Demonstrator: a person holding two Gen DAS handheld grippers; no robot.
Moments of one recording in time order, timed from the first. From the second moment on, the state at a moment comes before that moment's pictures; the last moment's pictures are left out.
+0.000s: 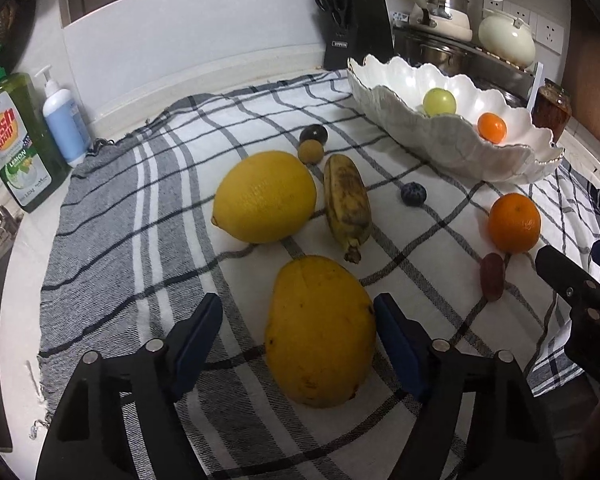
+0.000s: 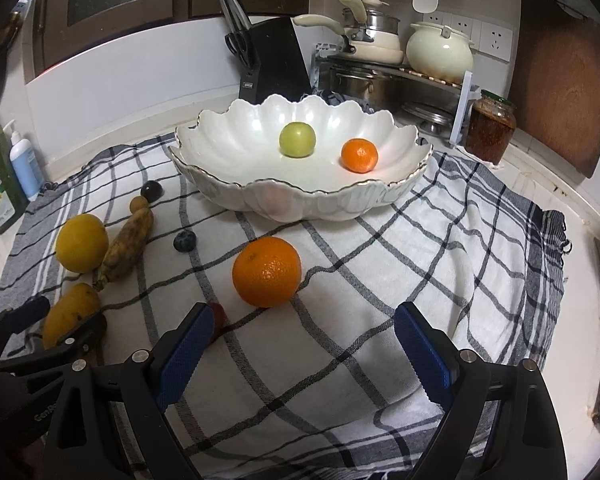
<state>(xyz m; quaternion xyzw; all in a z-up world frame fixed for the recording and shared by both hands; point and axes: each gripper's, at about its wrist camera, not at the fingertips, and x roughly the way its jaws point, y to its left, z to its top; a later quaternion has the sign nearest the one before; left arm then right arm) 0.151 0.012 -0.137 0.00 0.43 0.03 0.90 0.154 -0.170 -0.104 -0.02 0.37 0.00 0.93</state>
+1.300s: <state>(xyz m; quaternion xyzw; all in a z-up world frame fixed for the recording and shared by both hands) 0.138 0.044 -0.123 -0.01 0.43 0.03 0.90 0.171 -0.126 -0.135 -0.02 0.41 0.06 0.91</state>
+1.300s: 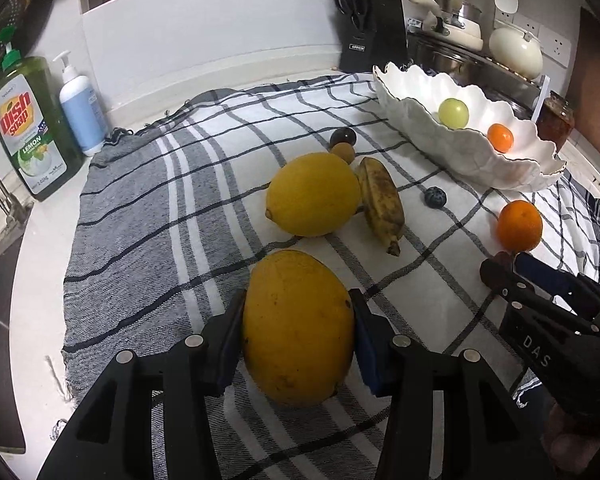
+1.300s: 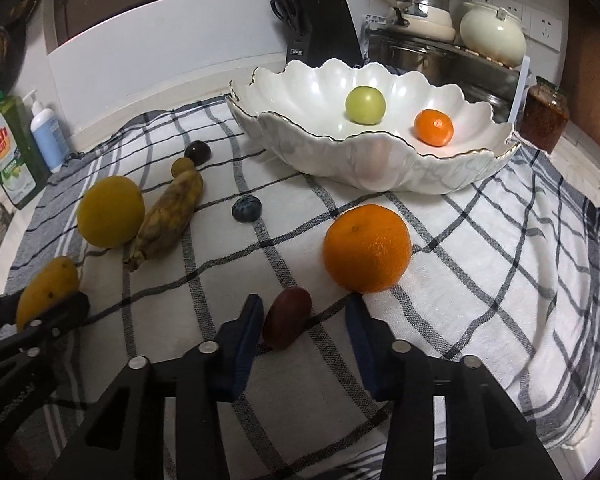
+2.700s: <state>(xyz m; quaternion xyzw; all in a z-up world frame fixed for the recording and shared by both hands) 0.146 0.007 -0.079 0.00 0.39 0.00 0.92 0.155 -0.169 -0.073 0.01 0.35 0.04 0.93</state>
